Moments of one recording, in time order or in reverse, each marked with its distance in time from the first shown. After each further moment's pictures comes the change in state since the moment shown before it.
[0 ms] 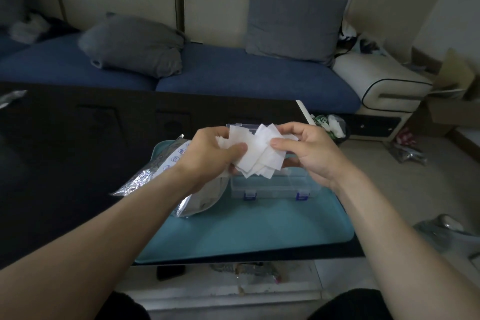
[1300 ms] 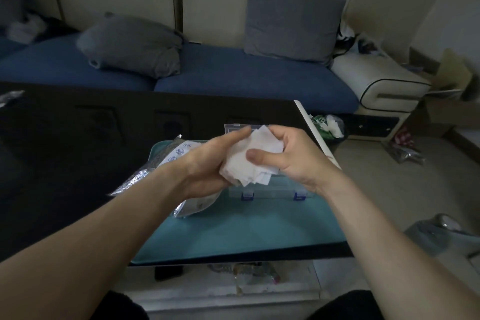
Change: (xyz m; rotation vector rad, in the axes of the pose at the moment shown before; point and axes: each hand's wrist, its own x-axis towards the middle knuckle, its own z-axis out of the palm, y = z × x) left_hand -0.006 0.013 0.007 -0.469 -0.463 -0.389; right_hand -0.006 0.001 0.021 -0.069 -0.121 -0.071
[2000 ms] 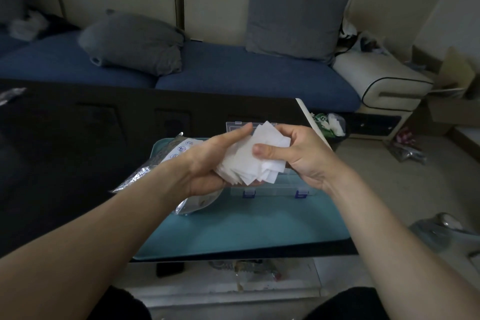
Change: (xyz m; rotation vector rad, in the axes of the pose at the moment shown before) left_hand -0.005 0.002 0.001 -0.081 0.019 -0.026; right_hand -0.003 -0.006 -0.005 0.170 0.015 0.055
